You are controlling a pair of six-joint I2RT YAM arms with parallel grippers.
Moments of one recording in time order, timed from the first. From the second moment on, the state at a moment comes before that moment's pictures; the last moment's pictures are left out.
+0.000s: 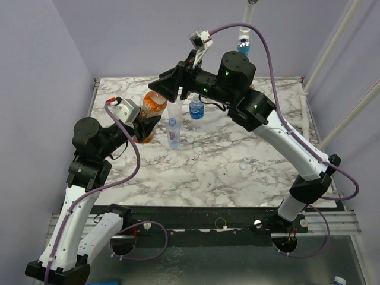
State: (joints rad) left arm -0.28 0.76 1.04 -0.19 0.53 0.08; right arm 0.92 1.69 2.08 -0.25 -0.25 0.35
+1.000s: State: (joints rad) left arm -0.27 0.80 1.12 -0.15 1.12 -0.25; right arm 0.90 1.54 1.79 0.27 -0.89 0.41
